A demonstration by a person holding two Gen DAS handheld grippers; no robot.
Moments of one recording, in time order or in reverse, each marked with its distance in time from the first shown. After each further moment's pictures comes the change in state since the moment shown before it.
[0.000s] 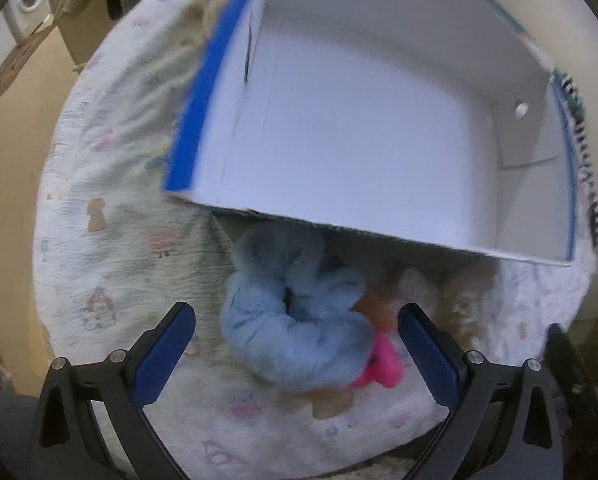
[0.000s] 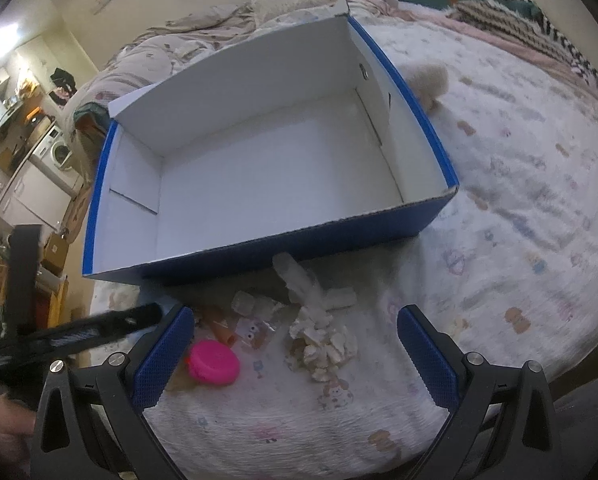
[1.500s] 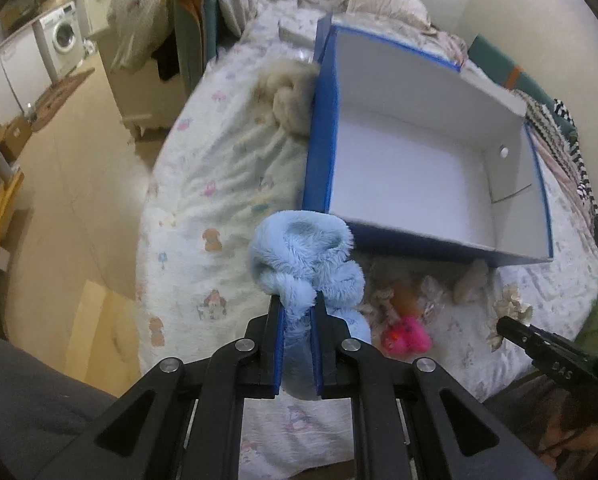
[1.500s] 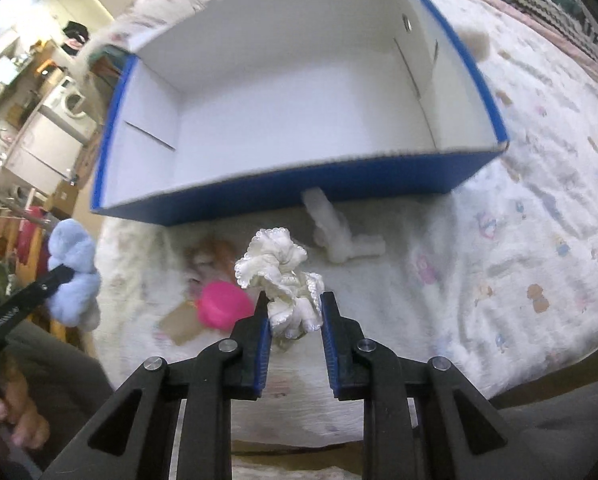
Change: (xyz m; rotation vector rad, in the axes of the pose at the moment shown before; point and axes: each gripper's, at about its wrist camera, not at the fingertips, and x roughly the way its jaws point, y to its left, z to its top) left arm -0.093 0.044 -0.045 0.033 -0.220 0.096; right arm 0.005 0.019 -0.012 -0.095 0.179 0.050
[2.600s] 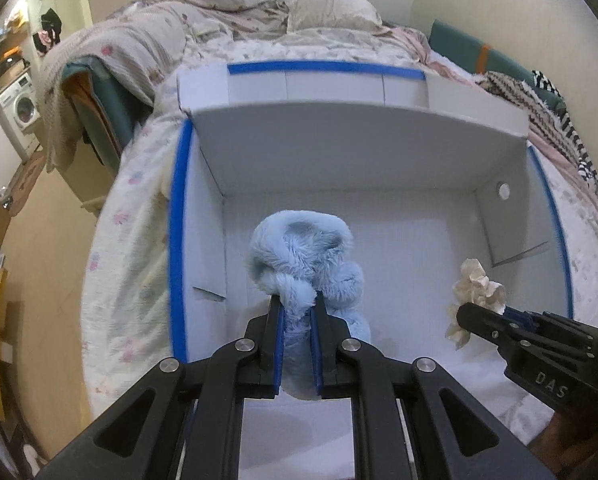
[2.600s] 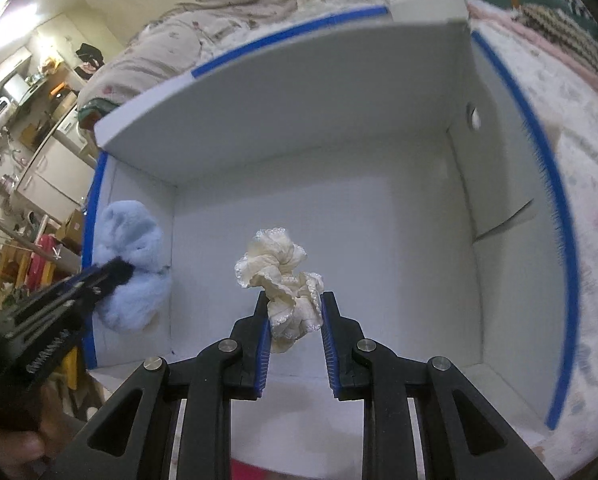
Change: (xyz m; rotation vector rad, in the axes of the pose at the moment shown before) left arm 0.071 -0.107 0.130 0.212 -0.111 0.010; right arm 0.053 -0.005 0.130 -0.006 -0.080 0.066
